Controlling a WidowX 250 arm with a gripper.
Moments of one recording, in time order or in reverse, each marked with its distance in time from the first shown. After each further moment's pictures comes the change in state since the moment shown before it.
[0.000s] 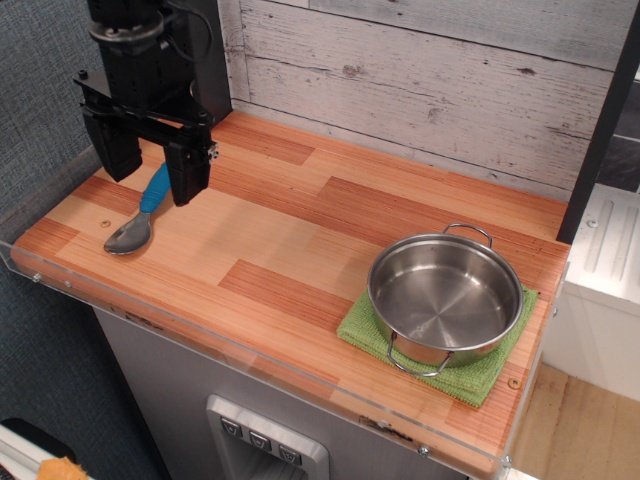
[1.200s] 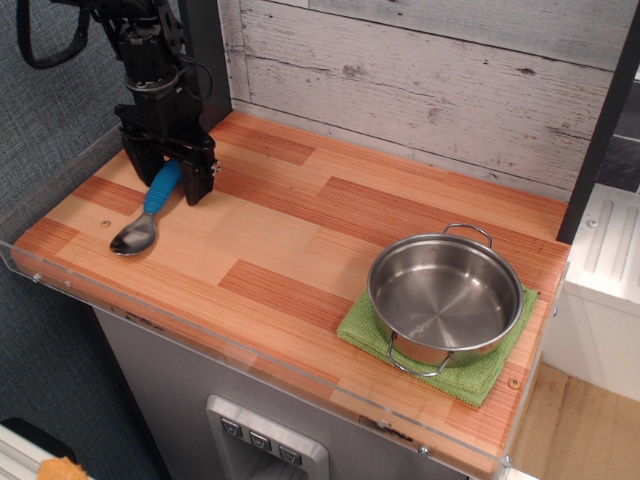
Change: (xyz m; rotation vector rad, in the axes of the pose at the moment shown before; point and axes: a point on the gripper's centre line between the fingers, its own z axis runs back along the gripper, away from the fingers) arm 0.067 0.056 -0.091 -0.007 -0.039 -0.043
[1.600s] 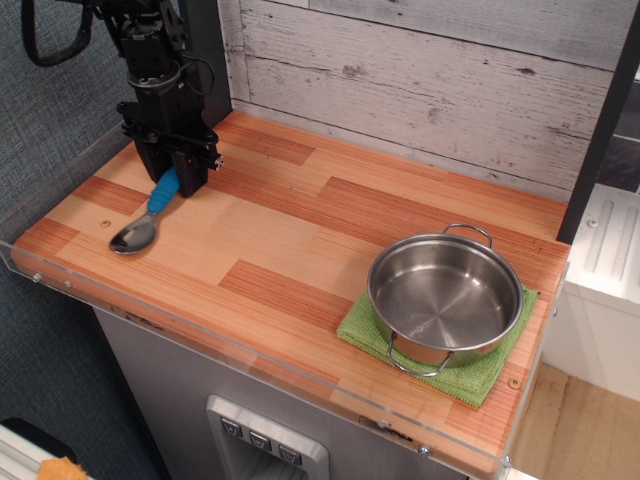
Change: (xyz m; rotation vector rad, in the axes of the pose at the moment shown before) arm 0.001 0.000 -0.001 -0.017 0.006 0.027
